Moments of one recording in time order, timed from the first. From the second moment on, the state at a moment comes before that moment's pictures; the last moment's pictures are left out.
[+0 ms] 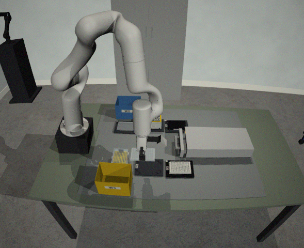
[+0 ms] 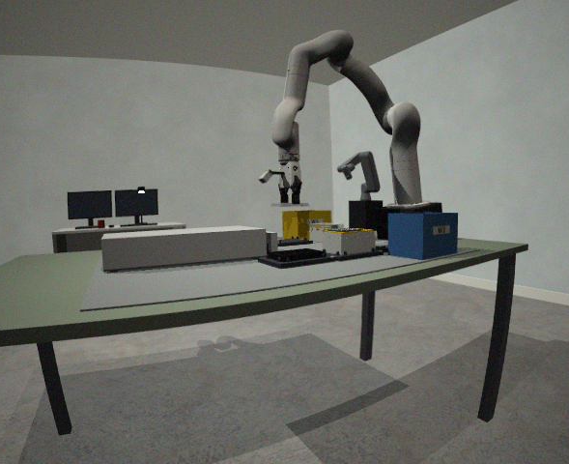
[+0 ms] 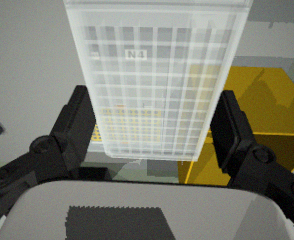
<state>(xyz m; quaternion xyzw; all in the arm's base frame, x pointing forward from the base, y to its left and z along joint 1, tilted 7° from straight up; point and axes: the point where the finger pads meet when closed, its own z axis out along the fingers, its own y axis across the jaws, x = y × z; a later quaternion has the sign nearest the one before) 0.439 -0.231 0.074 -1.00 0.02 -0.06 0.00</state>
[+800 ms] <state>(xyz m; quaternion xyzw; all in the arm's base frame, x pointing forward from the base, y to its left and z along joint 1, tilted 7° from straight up) 0.393 -0.264 0.069 -1.00 0.02 -0.06 0.00</state>
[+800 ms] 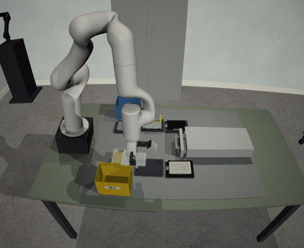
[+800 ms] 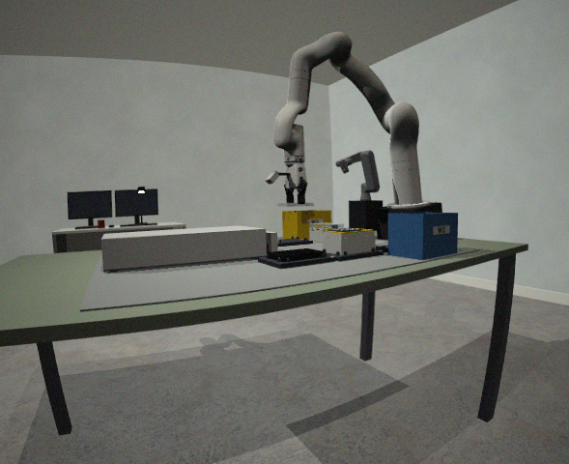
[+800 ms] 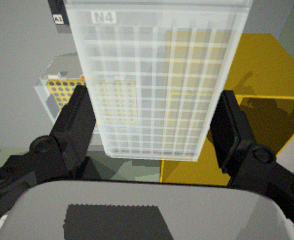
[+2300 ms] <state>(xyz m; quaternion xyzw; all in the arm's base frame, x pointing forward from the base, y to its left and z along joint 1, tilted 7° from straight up) 0.307 -0.324 0.058 -1.00 0.02 -0.06 0.00</state>
